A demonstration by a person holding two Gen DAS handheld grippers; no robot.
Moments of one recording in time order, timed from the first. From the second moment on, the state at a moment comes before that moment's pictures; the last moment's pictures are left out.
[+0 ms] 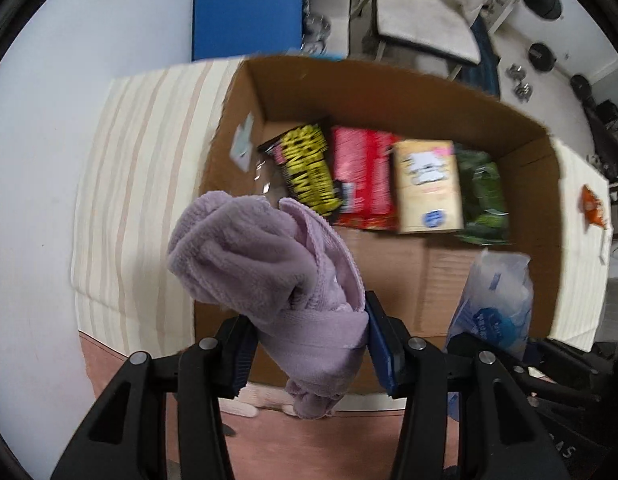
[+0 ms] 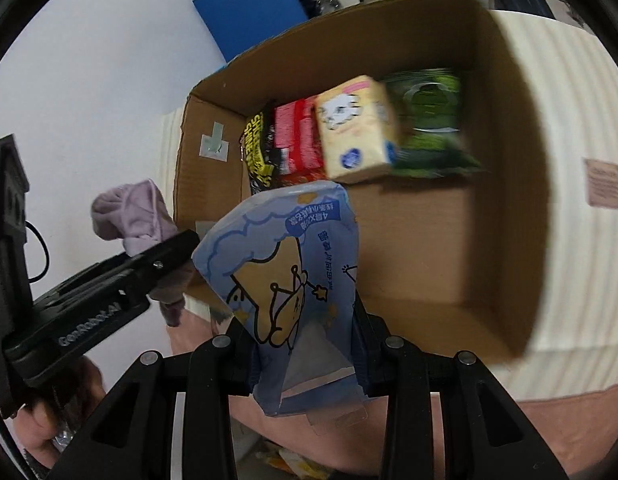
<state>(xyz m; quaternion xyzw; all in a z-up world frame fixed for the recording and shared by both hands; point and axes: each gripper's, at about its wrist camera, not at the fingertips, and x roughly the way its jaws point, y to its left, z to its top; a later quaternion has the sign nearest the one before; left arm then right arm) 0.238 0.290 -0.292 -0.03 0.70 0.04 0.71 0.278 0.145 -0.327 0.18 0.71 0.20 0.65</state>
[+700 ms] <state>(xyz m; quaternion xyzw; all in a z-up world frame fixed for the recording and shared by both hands) 0.252 0.330 -0.328 -0.04 0.72 0.04 0.69 0.300 0.190 -0.388 0.17 0.74 0.18 0.62</state>
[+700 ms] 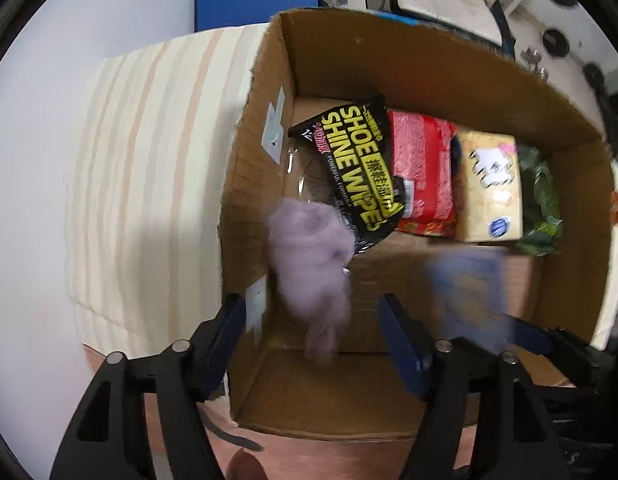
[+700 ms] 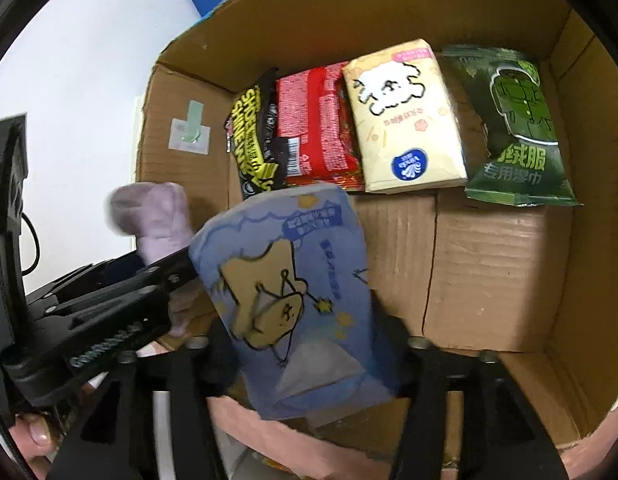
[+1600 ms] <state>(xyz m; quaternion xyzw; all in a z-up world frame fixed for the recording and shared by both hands) 0.197 0.285 -0.247 0.00 0.64 0.05 0.76 0.267 0.140 -0.311 0.01 0.68 0.09 0.73</state>
